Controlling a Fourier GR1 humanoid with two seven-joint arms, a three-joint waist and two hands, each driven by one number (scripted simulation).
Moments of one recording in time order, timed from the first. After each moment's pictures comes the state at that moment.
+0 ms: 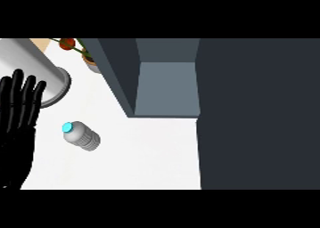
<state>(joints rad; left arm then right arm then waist) 0.00 0.08 0.00 -2.10 -0.01 -0.01 0.01 0.00 -0.11 0.01 -2.10 0.00 0.01 -0.02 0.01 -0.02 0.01</state>
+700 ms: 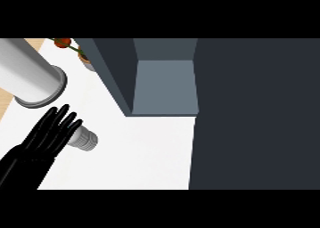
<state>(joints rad) 0.17 0.20 -0.02 -2.04 0.53 -0.32 0.21 0.20 -0.05 0.08 -2.19 -0.25 0.08 0.15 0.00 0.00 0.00</state>
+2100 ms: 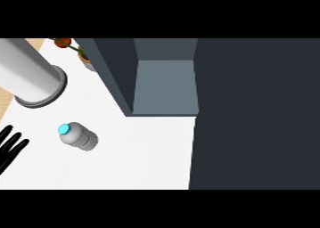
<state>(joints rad) 0.27 0.30 0.36 -1.80 0.81 -0.73 0.24 0.52 -0.03 0.07 -2.24 -0.33 0.29 0.02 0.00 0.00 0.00</state>
